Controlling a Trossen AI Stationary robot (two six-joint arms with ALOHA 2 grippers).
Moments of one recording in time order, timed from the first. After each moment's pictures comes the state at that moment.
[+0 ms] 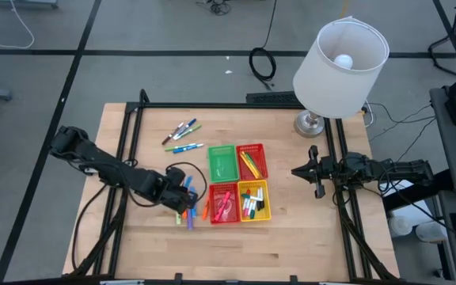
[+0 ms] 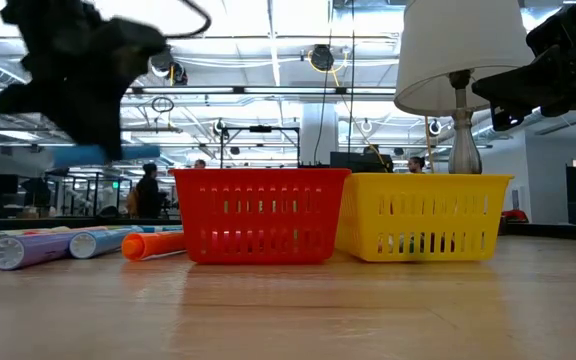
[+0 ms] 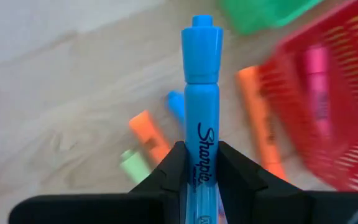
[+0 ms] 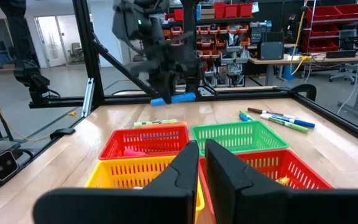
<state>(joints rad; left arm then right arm) -0.41 1.44 0.94 -0.81 -0.33 -1.51 0.04 0.03 0.02 0.02 0.00 0.07</state>
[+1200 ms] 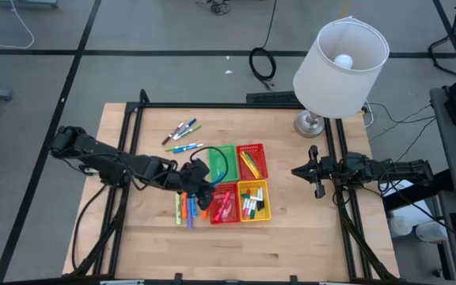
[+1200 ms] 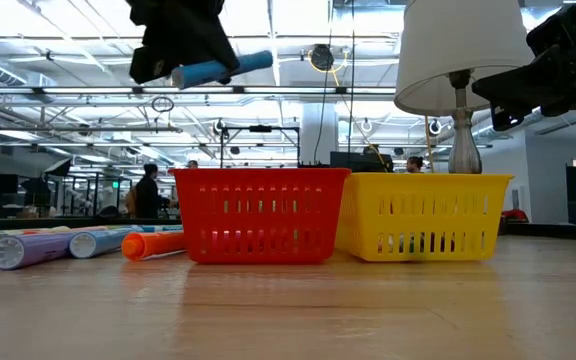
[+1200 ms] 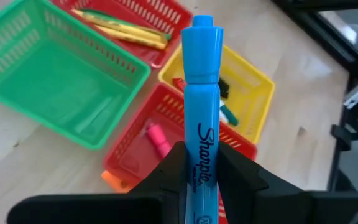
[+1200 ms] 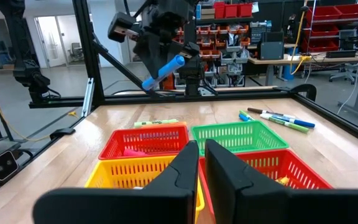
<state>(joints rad) -0.27 1.44 1.08 -0.44 -0.25 -0.87 0.04 0.03 0.02 0.02 0.00 0.07</state>
